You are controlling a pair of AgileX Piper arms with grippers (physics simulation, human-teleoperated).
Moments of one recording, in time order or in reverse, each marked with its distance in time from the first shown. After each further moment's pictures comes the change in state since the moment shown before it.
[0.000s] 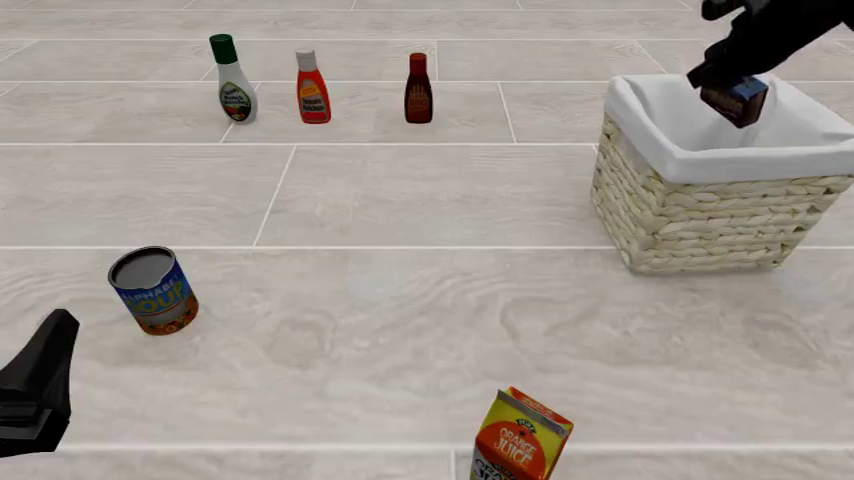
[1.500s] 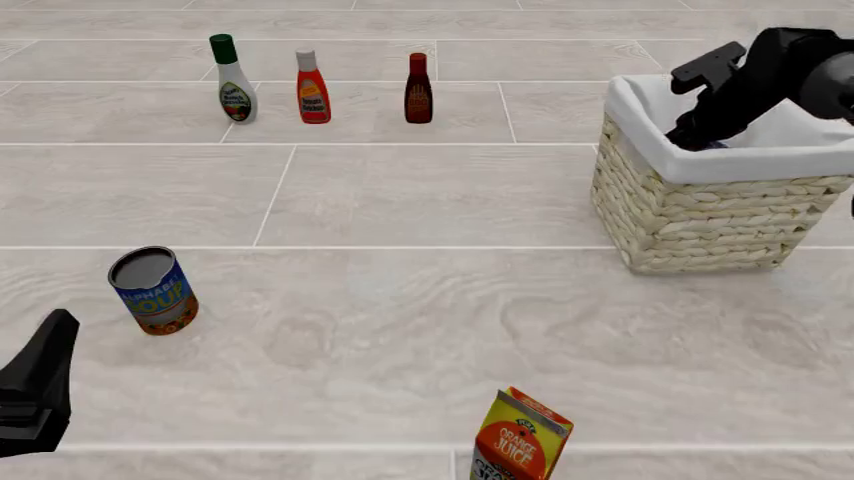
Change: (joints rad) left arm 0.000 0.000 0.000 0.000 0.000; right arm -0.017 0.159 0.072 -0.107 0.003
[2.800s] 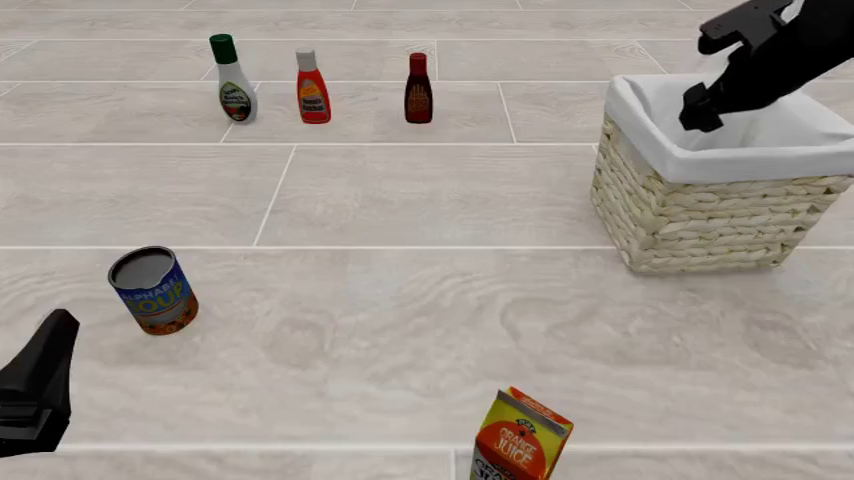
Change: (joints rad) left arm 0.000 0.000 0.000 0.000 0.000; right arm 0.029 -0.329 0.286 -0.053 0.011
